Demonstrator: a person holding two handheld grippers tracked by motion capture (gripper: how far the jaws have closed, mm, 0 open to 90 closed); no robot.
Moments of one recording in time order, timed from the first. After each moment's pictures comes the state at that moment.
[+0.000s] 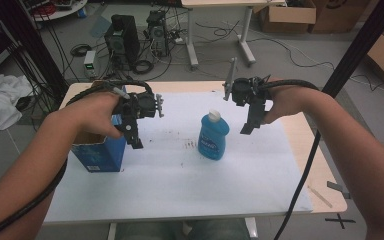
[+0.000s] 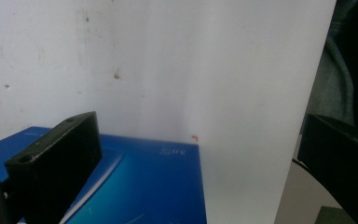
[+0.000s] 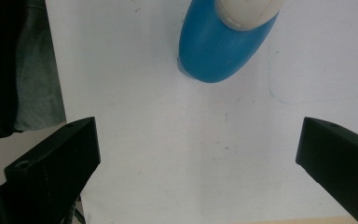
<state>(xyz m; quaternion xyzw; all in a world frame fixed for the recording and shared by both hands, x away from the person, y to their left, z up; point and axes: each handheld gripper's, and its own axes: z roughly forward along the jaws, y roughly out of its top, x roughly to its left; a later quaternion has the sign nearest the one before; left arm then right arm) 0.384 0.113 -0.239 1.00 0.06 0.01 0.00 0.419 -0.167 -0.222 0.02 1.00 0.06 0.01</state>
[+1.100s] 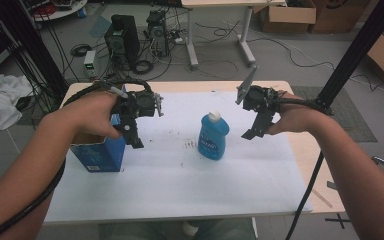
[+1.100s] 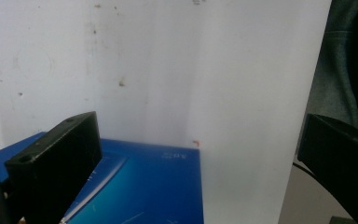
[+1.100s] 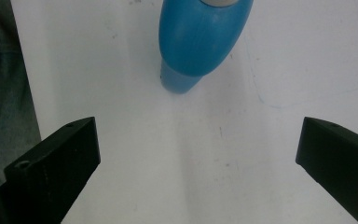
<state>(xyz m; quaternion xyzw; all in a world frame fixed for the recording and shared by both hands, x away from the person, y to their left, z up) 0.374 0.115 -0.229 1.00 0.06 0.03 0.02 0.406 -0.203 -0.248 0.08 0.98 0.17 0.05</state>
